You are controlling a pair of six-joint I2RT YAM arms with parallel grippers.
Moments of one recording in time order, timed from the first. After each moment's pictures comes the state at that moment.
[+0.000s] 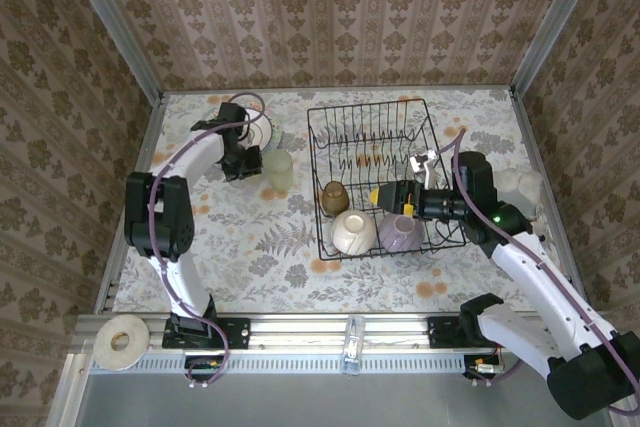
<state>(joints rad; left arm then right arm) -0.23 1.86 1.41 -0.82 0.16 -0.42 0.30 0.90 0.79 -0.42 -0.75 0.66</state>
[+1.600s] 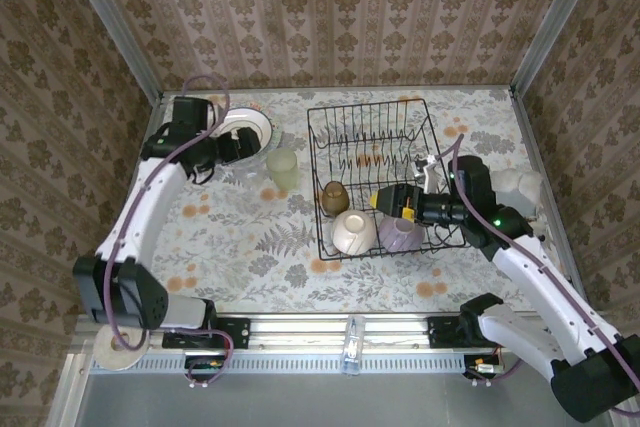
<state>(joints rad) -0.19 1.34 1.30 -0.81 0.20 -0.39 0.35 0.91 0.80 -0.48 -0.66 0.68</state>
